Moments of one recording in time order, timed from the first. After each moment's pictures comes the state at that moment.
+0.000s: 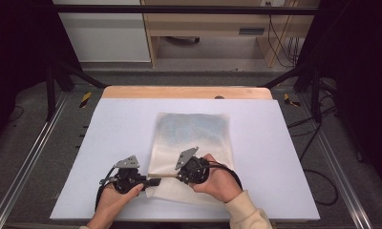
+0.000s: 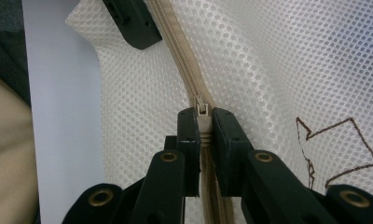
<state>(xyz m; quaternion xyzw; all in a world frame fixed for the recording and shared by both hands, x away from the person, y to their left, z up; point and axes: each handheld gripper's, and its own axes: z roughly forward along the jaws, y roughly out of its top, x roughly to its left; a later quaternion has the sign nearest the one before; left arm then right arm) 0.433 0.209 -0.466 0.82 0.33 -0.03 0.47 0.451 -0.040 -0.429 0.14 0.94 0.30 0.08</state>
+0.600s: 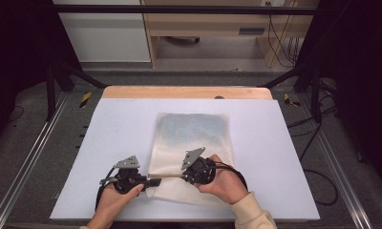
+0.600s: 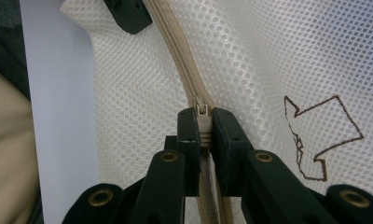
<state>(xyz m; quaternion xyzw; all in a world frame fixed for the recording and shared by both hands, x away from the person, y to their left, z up) 0.433 0.208 -0.466 0.82 0.32 -0.03 0.47 0.448 -0.056 -0.427 0.15 0.94 0.30 0.08</state>
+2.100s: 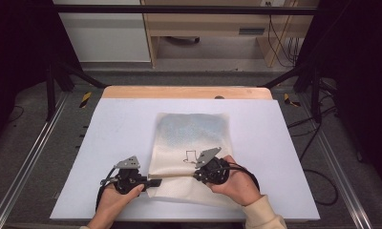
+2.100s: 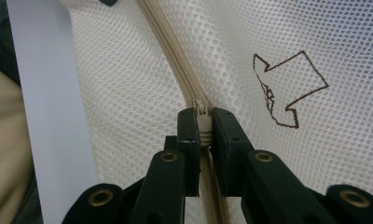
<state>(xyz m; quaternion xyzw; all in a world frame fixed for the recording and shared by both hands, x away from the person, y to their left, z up) 0.433 0.207 -0.467 0.82 0.32 -0.03 0.47 0.445 -0.092 -0.427 0.18 0.93 0.31 0.09</state>
